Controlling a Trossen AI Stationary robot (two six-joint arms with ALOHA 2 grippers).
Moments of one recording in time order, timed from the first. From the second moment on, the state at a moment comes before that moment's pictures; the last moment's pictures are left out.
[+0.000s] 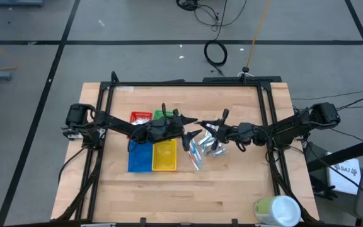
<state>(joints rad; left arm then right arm) -0.05 1.77 0.92 0.87 -0.32 -0.08 0.11 1.34 0.42 0.90 0.47 -0.53</state>
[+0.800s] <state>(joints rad) 0.01 1.76 0.92 0.87 -0.29 -0.21 0.11 1.33 0.42 0.91 0.48 -0.54</state>
